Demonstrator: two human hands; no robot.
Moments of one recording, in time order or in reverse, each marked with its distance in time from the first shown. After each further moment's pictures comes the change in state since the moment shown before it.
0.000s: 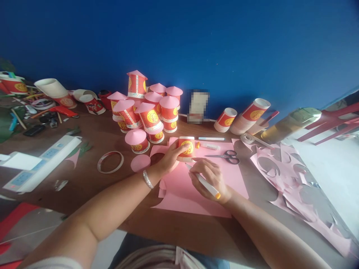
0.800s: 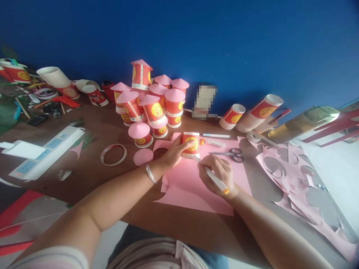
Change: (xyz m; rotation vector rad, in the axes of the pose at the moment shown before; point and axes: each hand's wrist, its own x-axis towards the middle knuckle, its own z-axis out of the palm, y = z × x) left_hand -0.003 0.006 0.003 0.071 -0.007 0.007; right_hand 0.000 0.005 -0.005 -0.128 0.058 0.025
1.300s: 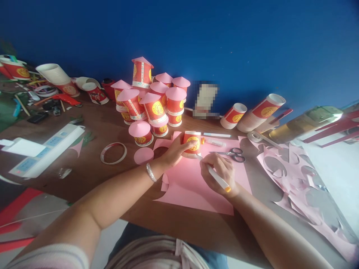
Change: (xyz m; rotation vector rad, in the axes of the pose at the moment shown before) left_hand 0.001 0.002 0.000 0.030 -0.035 0.044; right_hand 0.000 0.003 0.001 -0.043 0.036 -0.008
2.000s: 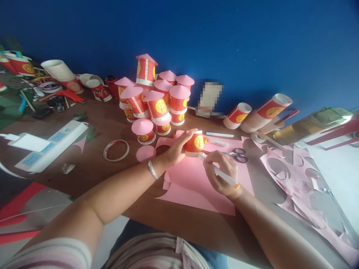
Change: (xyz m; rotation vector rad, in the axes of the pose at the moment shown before) left_hand 0.007 -0.007 -0.004 -0.255 -0.021 -0.053; right_hand 0.002 -0.002 -0.007 0.180 -0.081 0.140
